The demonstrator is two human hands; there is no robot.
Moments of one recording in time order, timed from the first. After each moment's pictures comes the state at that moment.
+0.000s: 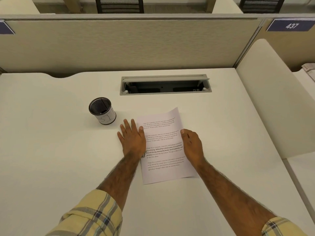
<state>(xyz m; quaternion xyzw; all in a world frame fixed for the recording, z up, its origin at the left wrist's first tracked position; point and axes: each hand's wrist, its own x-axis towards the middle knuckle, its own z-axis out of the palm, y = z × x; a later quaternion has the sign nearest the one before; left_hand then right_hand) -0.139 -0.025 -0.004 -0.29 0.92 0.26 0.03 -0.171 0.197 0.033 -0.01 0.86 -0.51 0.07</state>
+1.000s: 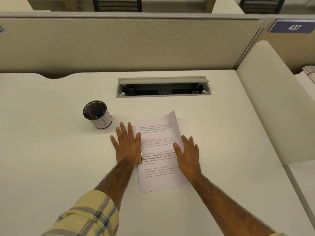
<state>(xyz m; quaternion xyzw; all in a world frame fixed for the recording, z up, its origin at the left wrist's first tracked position) -0.134 -0.036 -0.021 -0.25 0.95 0.21 0.03 -0.154 0.197 0.011 -0.03 0.92 -0.36 0.12</state>
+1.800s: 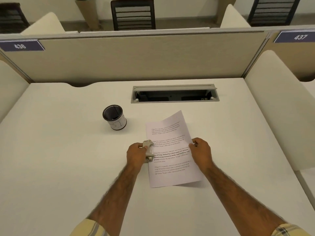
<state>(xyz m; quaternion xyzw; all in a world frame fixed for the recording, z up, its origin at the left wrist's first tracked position) -0.104 -0.028 0.035 -0.43 0.76 0.50 0.01 -0.182 0.205 0.041 0.06 0.88 -0.45 0.15</state>
